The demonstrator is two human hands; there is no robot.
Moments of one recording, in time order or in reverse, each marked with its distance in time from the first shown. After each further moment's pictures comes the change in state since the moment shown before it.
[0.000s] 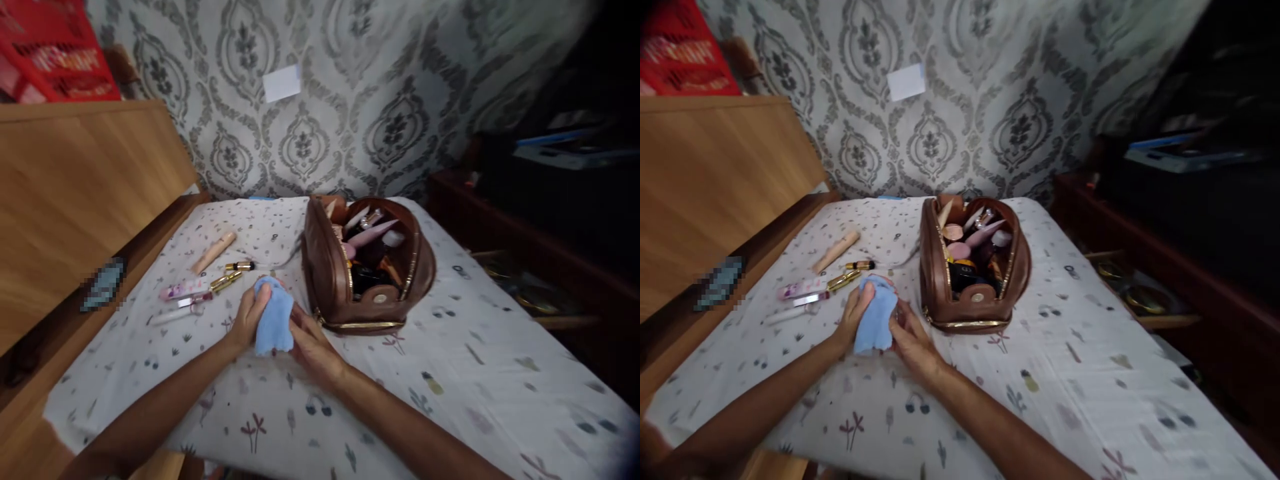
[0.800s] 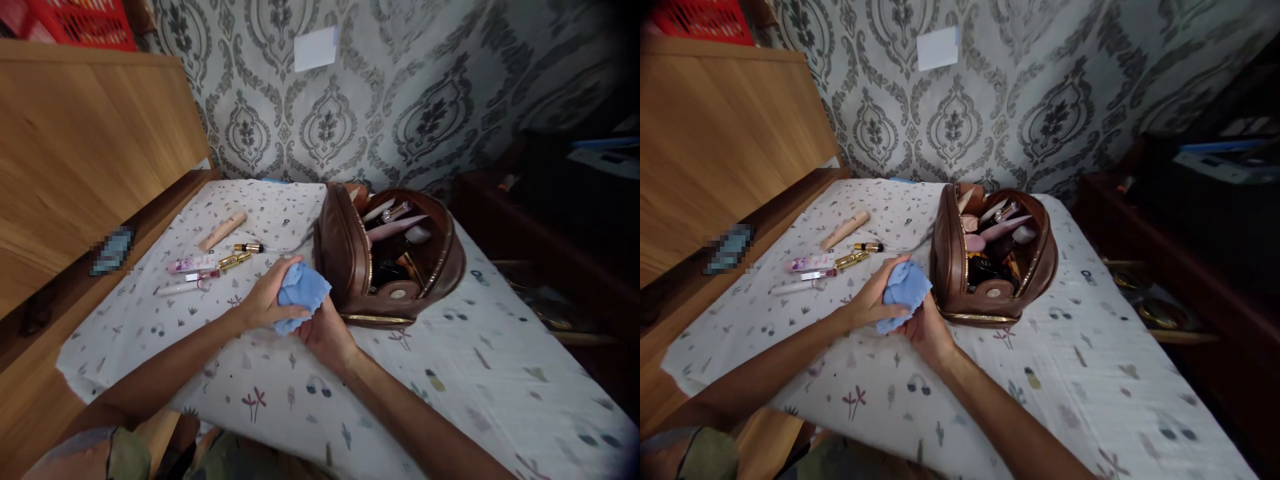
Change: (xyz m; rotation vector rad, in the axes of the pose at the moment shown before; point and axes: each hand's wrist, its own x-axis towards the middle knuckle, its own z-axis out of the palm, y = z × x) left_hand 0.008 -0.009 -0.014 0.353 -0.369 0.328; right_hand 0.003 -0.012 -0.007 0.142 0.033 0.182
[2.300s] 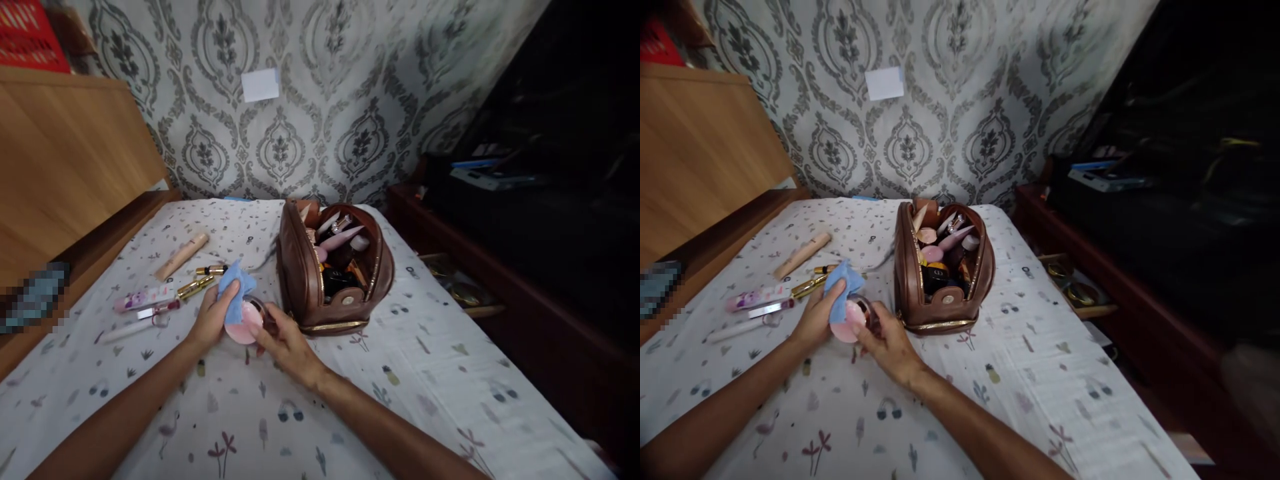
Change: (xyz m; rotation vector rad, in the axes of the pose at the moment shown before) left_hand 0.004 -0.013 0.000 -0.501 0.482 -0.489; right_hand -0.009 -0.009 0.002 -0.642 -0.006 -0.356
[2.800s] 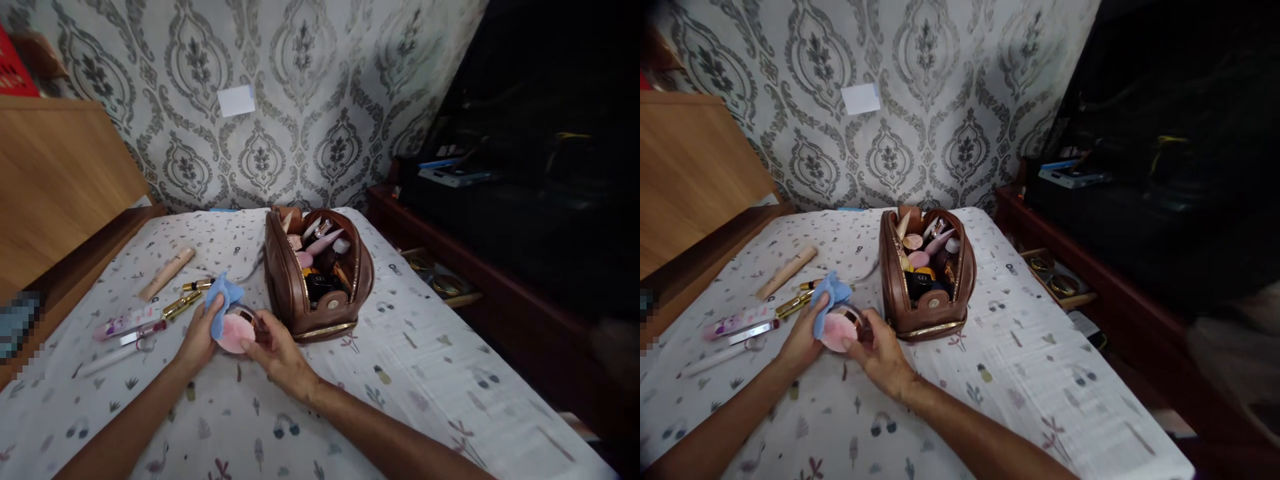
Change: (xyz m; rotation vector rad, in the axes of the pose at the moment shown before) left_hand 0.001 0.003 0.009 -0.227 -0.001 -0.098; right_hand 0.000 0.007 0.001 0.092 0.053 -0.087
